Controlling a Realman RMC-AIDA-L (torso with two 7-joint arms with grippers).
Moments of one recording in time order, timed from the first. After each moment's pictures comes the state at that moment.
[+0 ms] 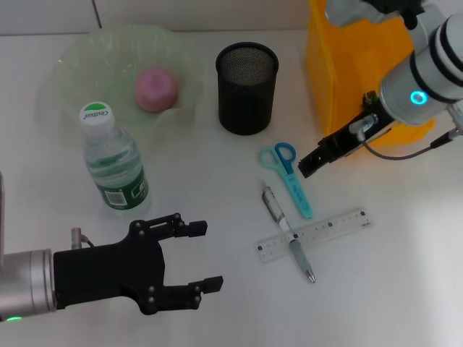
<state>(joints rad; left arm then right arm) -0.21 -2.07 1.24 0.66 1.58 1.58 -0.98 0.73 2.09 -1.45 -1.29 -2.62 -1.54 2.95</state>
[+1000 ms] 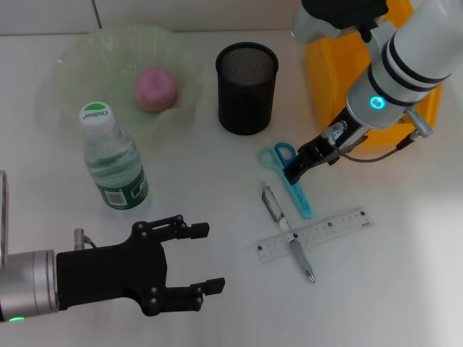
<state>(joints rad) -0.22 -2.07 1.24 0.65 1.58 1.58 -0.98 0.91 2.09 -1.47 -0.93 -2.61 -1.38 2.95</state>
